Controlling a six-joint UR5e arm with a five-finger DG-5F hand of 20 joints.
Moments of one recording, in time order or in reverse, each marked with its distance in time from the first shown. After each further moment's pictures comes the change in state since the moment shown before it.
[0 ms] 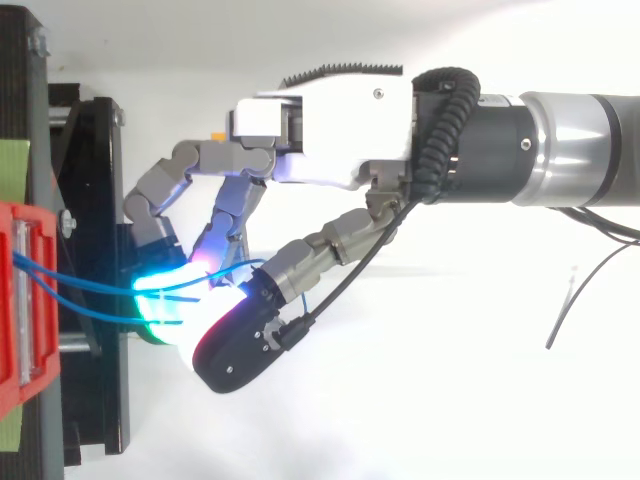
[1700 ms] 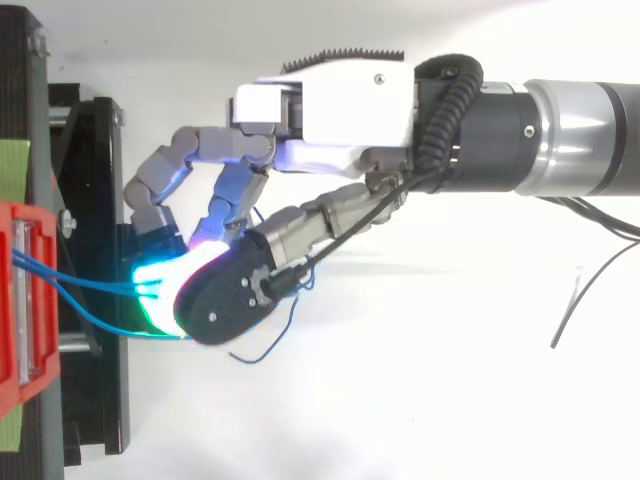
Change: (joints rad) arm -0.009 0.001 0.015 -0.030 -0.007 0.003
